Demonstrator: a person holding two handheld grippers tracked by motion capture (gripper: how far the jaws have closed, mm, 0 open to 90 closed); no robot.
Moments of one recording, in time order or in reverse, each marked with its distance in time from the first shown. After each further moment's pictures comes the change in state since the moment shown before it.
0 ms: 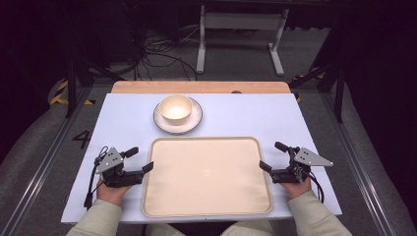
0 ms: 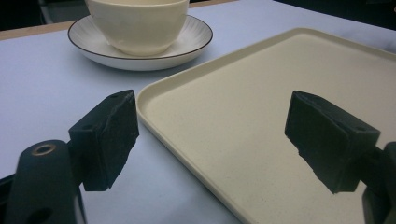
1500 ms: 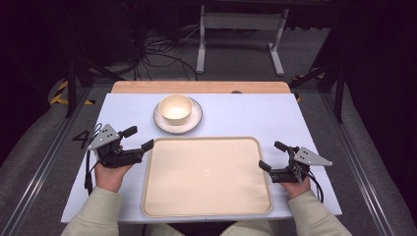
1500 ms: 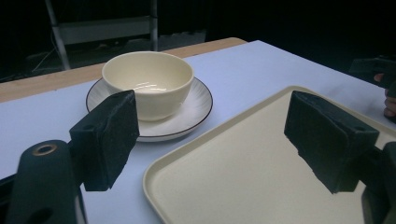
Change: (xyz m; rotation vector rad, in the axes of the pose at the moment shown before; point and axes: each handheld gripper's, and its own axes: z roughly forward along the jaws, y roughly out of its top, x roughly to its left) left arm 0.000 0.077 -0.004 -0.058 0.010 -0.055; right arm 0.000 -0.001 0.003 -0.017 0.002 0.016
